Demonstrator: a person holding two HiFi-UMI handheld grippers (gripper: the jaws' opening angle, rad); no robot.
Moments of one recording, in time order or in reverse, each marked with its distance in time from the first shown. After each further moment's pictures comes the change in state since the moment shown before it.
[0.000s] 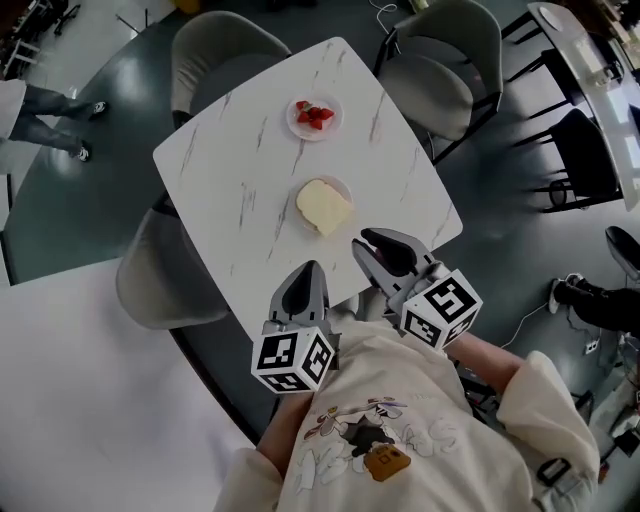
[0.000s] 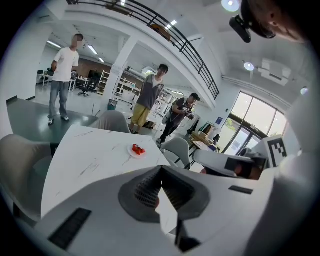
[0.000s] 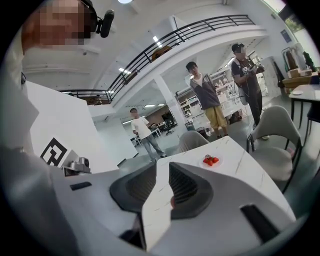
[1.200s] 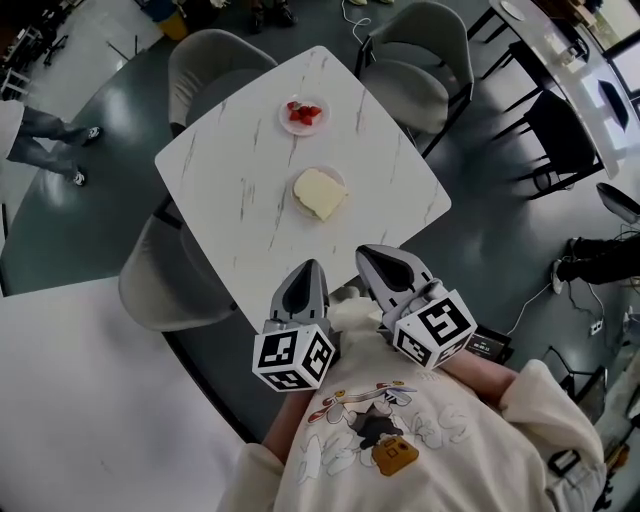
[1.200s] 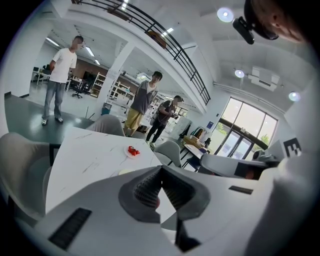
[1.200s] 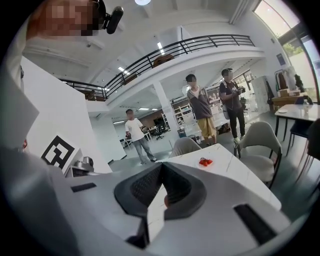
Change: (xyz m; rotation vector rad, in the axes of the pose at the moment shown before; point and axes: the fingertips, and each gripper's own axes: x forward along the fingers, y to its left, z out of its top) left arm -0.071 -0.009 -0.014 0.019 -0.050 -0.096; right arm -0.061 0.086 -0.011 -0.079 -0.071 -0.155
